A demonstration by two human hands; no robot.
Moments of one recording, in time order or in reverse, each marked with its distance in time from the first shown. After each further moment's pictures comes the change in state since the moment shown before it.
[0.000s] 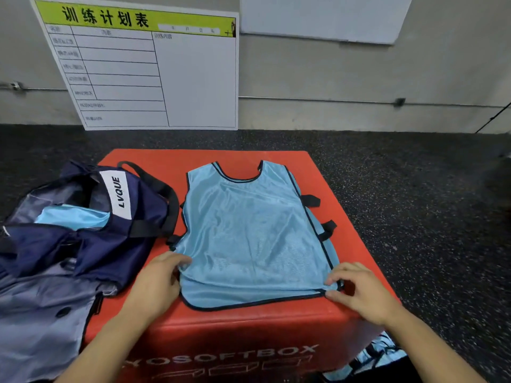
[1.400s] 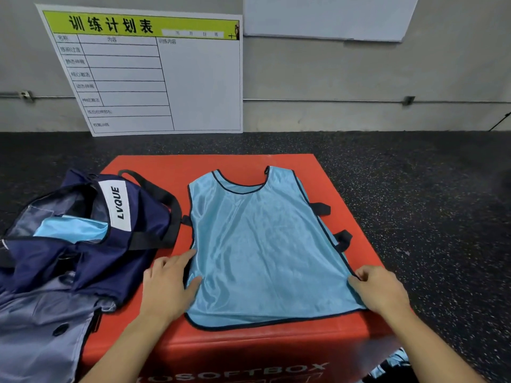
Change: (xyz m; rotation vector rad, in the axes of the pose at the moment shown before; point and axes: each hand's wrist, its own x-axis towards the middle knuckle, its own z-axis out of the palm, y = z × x) left_hand 0.014 0.021 0.012 0.236 -0.008 -0.215; right_hand 0.033 -0.018 -0.008 -0.103 0.099 0.718
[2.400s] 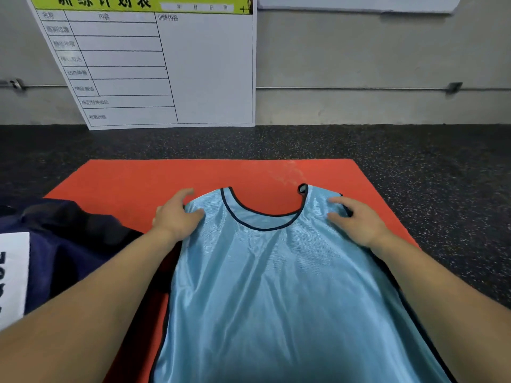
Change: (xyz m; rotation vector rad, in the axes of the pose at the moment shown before) left_hand 0.326 -0.010 0.053 -0.431 -0.035 -0.305; right_hand 0.296 -0.171 0.048 0.285 -0.095 -0.398
